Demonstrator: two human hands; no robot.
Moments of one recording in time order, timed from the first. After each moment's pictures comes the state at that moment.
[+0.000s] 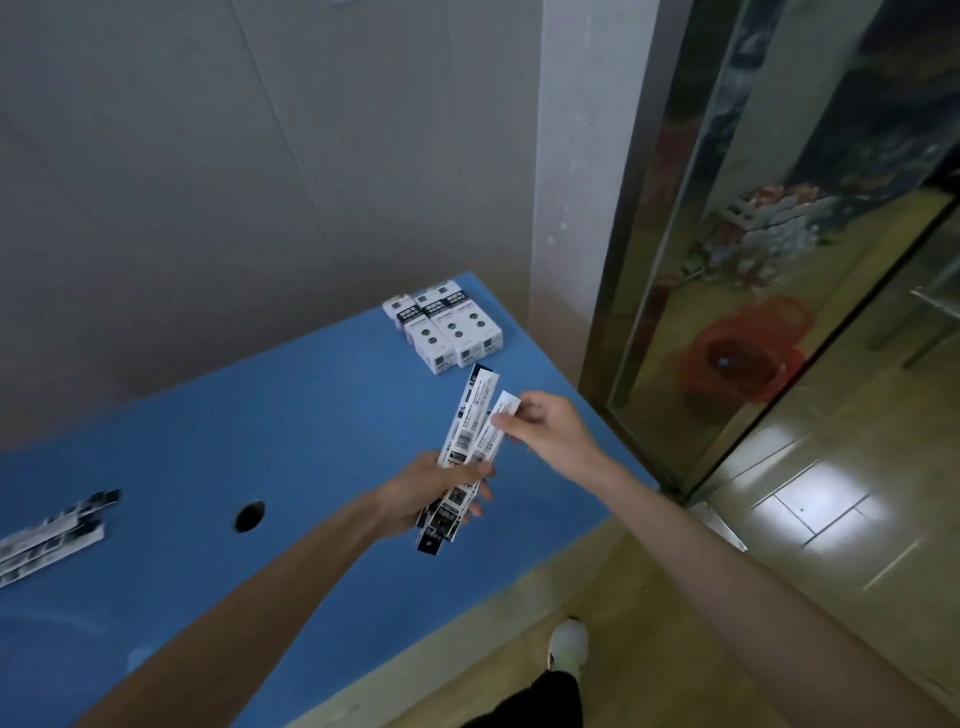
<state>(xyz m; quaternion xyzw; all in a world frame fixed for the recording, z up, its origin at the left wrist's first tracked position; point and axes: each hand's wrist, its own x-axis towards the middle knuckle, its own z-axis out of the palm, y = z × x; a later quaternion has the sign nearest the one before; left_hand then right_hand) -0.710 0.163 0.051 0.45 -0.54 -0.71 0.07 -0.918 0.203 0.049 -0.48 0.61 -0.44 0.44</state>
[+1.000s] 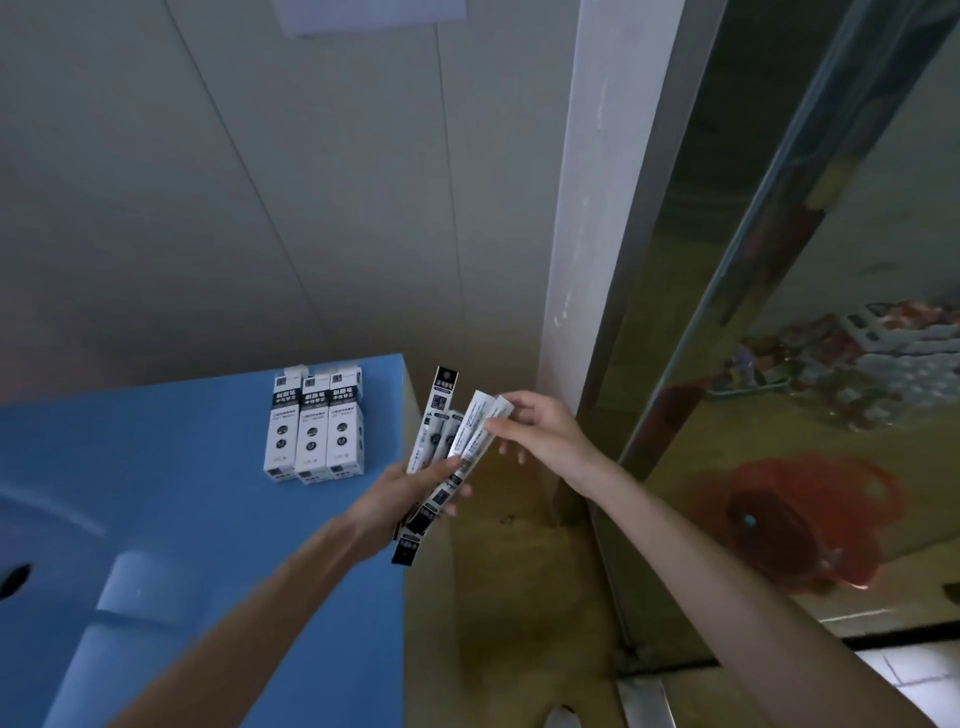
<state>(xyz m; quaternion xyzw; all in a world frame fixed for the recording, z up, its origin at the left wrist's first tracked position) -1.037 0.019 0.072 0.52 -0.42 -0.69 0.28 -1.262 -0.036 0.074 -0.57 0.48 -0.35 0.57</state>
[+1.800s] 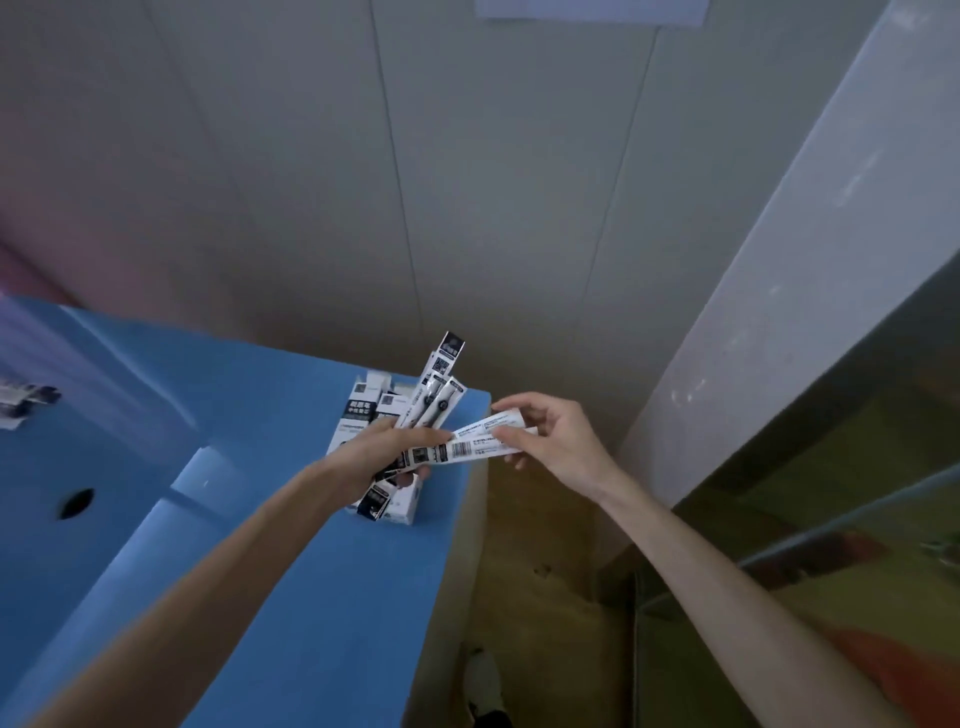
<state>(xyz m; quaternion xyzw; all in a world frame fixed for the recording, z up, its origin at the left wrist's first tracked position) -0.930 -0.103 0.081 0.65 -0.35 -0.58 0.34 -1.169 -0.192 0.073 -0.66 0.34 -0.28 0.61</state>
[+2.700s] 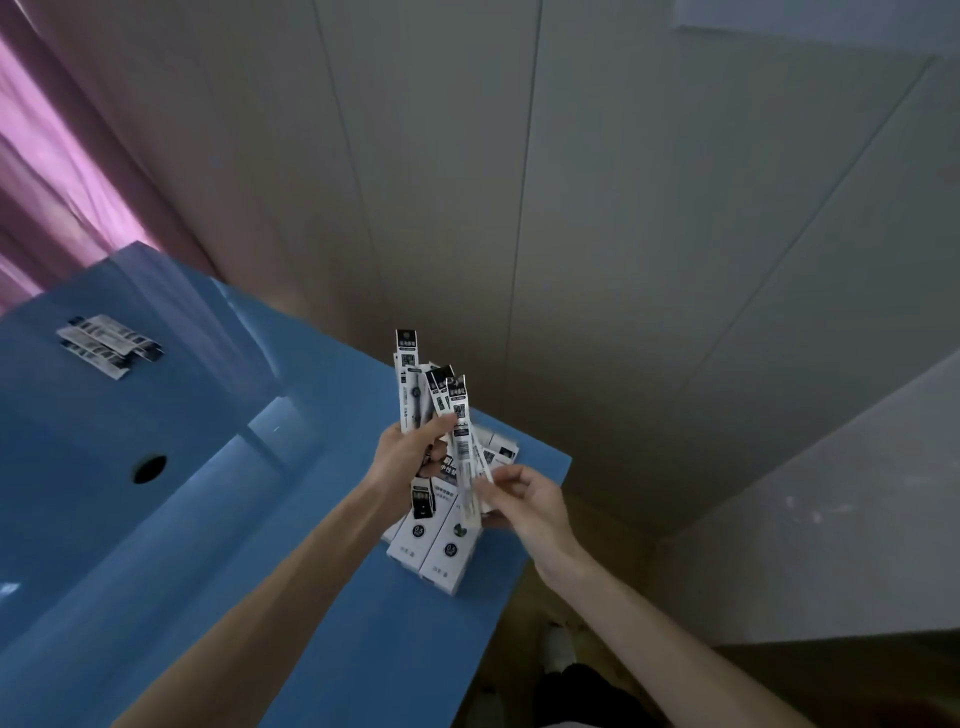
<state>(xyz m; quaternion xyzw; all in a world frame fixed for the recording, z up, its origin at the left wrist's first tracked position) -0.871 -0.149 0.050 0.65 -0.12 -0.46 0.59 -1.042 -0.208 0.015 -0.49 0.40 -0.18 0.75</state>
